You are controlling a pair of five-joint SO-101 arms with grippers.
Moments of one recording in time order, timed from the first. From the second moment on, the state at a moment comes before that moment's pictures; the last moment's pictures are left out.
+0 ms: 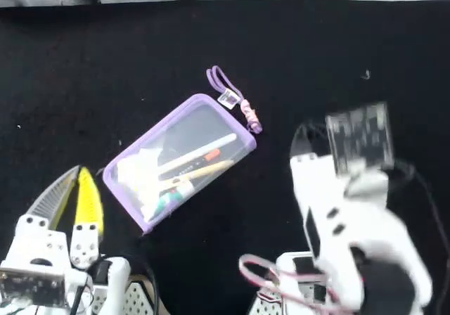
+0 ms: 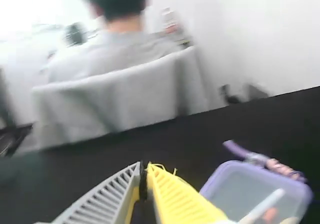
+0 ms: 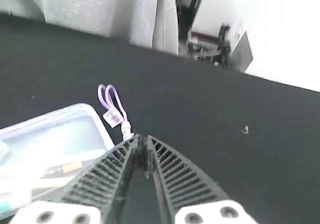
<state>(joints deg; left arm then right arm) -2.0 -104.7 35.5 84.4 -13.1 -1.6 -72.7 26.4 80.7 11.9</state>
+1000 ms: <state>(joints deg) -13.2 -104.6 76.3 83.2 0.0 -1.5 -103.4 86.4 69.7 17.4</state>
